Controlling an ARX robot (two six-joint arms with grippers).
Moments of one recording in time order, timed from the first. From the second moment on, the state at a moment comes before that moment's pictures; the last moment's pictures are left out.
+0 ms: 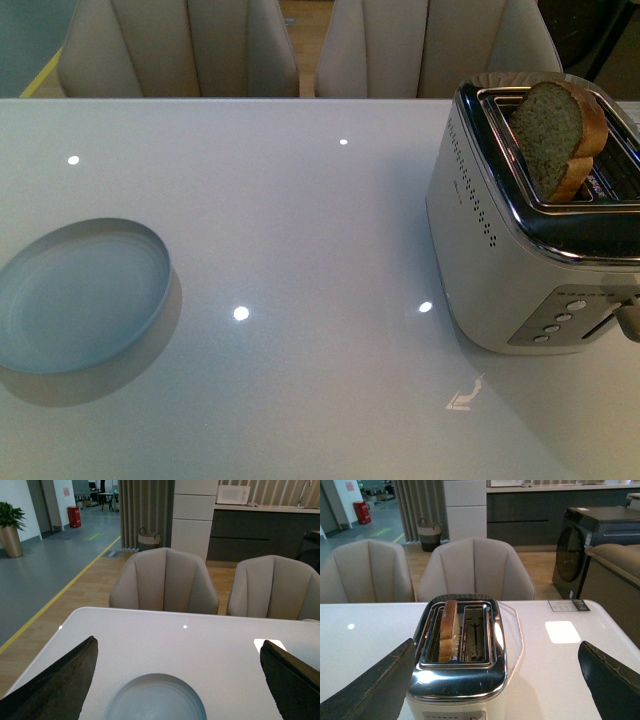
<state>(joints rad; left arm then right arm) 0.00 0.01 0.01 0.00 0.00 -0.01 0.00 0.00 0.02 0.00 0.00 0.00</state>
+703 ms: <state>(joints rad) 0.00 0.01 0.01 0.00 0.00 -0.01 0.00 0.00 0.02 0.00 0.00 0.00</state>
